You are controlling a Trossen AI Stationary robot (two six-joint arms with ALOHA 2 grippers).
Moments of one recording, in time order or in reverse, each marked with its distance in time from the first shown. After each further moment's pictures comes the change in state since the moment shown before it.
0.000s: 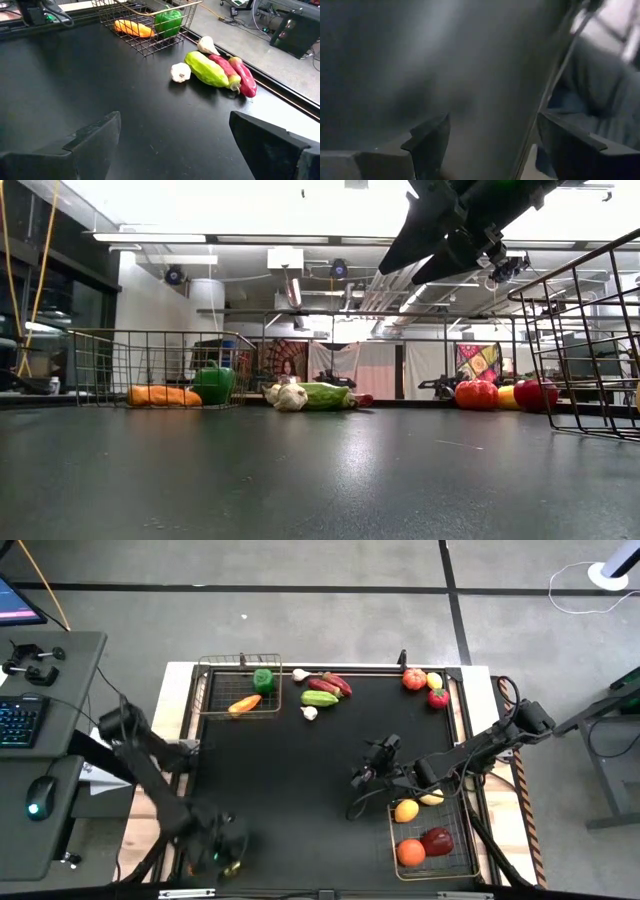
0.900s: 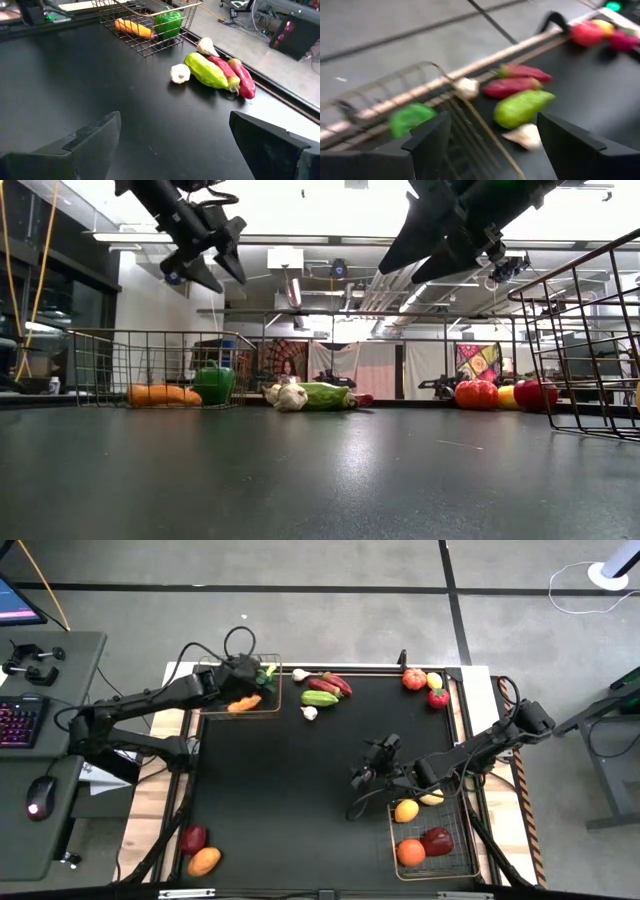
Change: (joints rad) left arm 1.416 -0.413 -0.018 0.055 -0.113 1.002; right arm 0.000 0.000 0.000 0.004 0.005 -0.011
